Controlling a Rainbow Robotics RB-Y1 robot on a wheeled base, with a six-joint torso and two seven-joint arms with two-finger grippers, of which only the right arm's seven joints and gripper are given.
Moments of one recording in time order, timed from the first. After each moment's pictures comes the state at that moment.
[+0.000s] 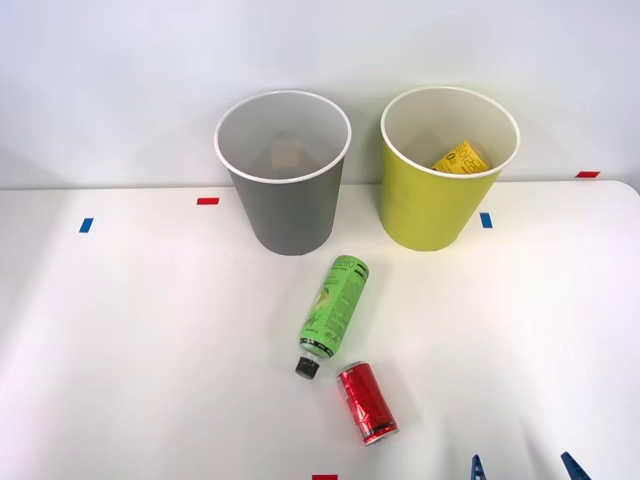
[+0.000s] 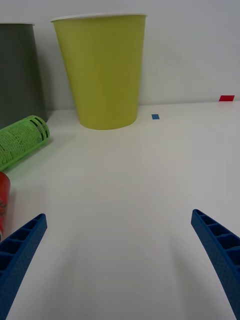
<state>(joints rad) 1.02 -0.22 0.29 -1.85 -0.02 -0.72 1.51</state>
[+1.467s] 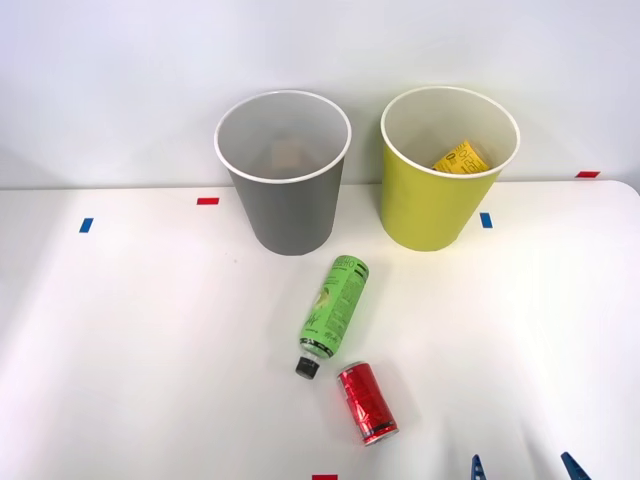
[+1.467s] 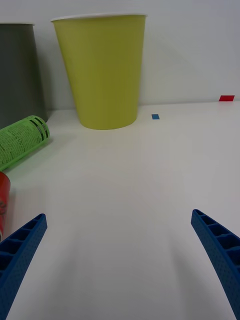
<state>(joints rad) 1.02 -0.22 0.29 -1.85 -0.02 -0.72 1.51</state>
